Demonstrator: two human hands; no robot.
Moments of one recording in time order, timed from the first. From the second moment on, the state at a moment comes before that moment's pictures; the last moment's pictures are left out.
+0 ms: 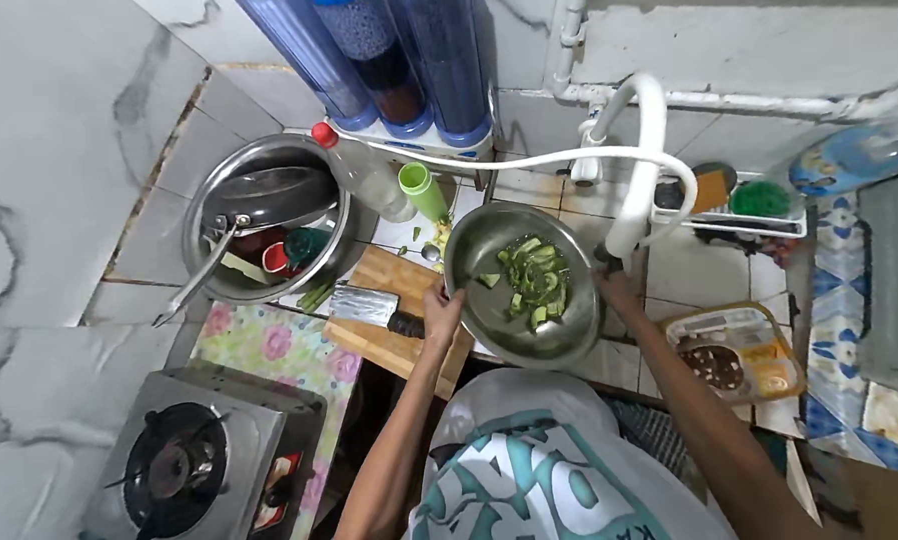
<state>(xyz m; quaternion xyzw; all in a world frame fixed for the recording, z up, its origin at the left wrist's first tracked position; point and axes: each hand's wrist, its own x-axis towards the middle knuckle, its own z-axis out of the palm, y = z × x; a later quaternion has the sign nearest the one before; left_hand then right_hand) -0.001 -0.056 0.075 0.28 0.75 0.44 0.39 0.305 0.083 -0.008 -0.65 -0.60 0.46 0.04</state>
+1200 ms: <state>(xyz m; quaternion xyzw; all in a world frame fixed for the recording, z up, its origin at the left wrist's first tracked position) 0.033 -0.004 0.191 0.34 0.82 0.21 0.42 0.220 0.021 -0.067 -0.23 -0.87 0.44 0.05</state>
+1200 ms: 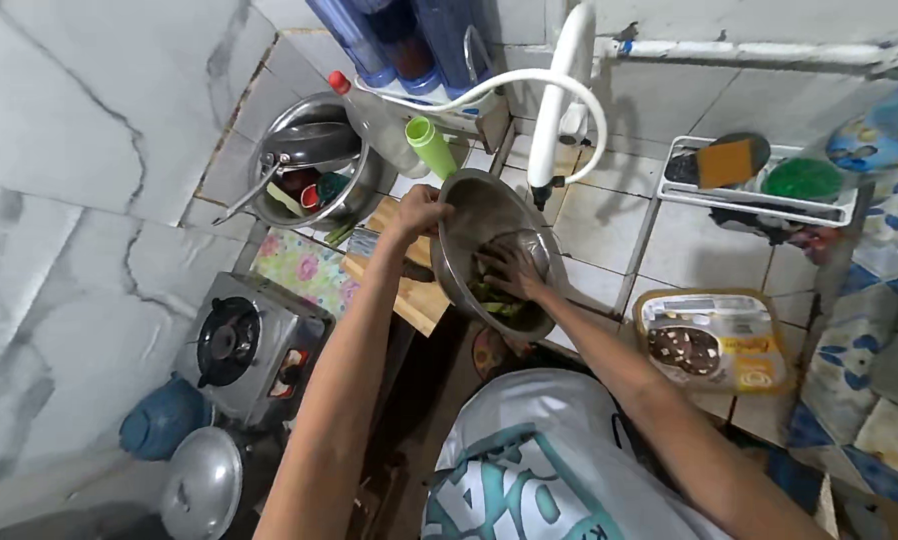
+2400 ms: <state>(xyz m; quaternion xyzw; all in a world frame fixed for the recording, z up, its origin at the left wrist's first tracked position) 0.057 0.062 0.211 0.32 0.87 0.10 0.36 0.215 -0.004 -0.035 -0.22 -0.76 0.61 0.04</state>
